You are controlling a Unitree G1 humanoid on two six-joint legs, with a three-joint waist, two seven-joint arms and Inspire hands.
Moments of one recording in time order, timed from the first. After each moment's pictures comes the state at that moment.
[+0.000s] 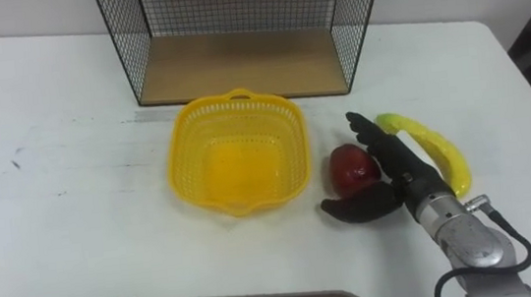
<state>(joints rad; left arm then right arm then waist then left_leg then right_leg) 0.26 0.25 0.12 1.04 0.28 0.05 -0.05 0.04 -0.39 -0.04 0.26 -0.04 -0.06 0.27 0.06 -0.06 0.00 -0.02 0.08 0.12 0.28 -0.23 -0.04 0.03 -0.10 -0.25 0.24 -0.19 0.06</state>
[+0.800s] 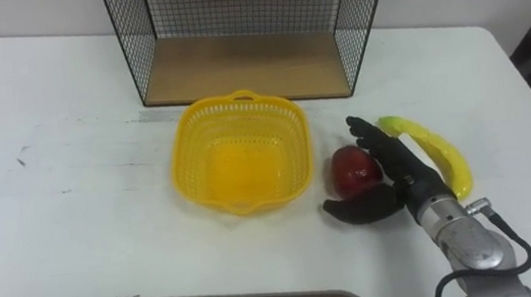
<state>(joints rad) 0.26 0.25 0.11 1.04 0.28 0.07 -0.05 0.02 -0.39 -0.05 0.29 -0.04 -0.06 0.23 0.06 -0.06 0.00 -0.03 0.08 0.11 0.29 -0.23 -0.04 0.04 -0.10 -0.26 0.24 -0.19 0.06</state>
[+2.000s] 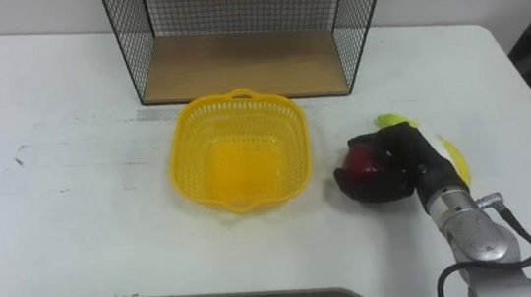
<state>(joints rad) 0.25 0.25 0.12 1.04 0.28 0.06 -0.06 0.01 -0.38 -0.07 0.23 -0.04 -0.04 0.19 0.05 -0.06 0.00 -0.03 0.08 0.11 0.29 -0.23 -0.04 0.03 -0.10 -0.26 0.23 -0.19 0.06</state>
